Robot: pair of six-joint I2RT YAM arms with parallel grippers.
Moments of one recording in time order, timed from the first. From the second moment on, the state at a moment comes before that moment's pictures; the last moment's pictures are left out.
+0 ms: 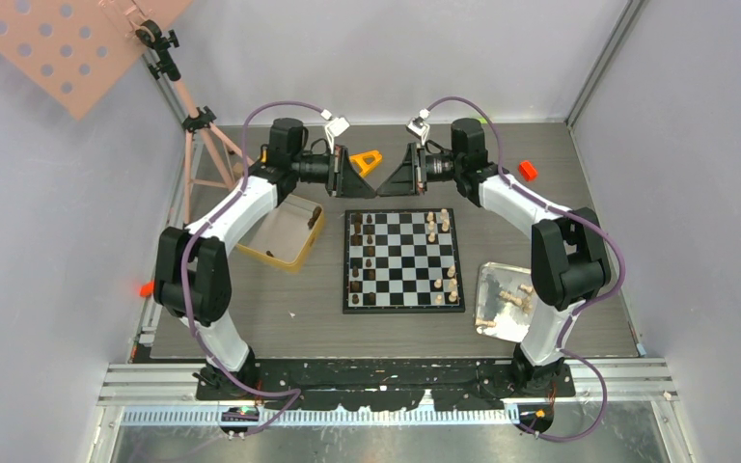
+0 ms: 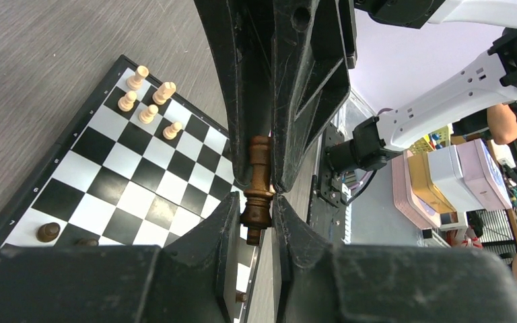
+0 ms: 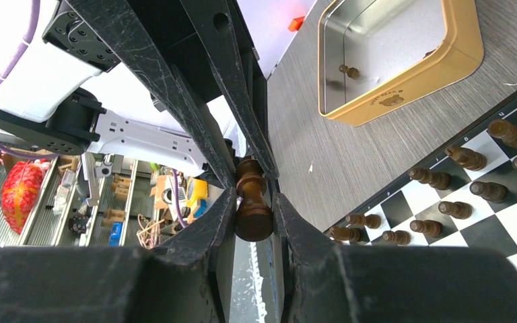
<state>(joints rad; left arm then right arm) -0.32 1.72 1.35 -0.10 1.13 -0.29 0.34 1.81 1.31 0.17 -1.18 0.74</state>
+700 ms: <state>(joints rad) -0.32 1.72 1.46 -0.55 0.98 0.15 0.23 1.79 1.32 0.02 -1.18 0.65</state>
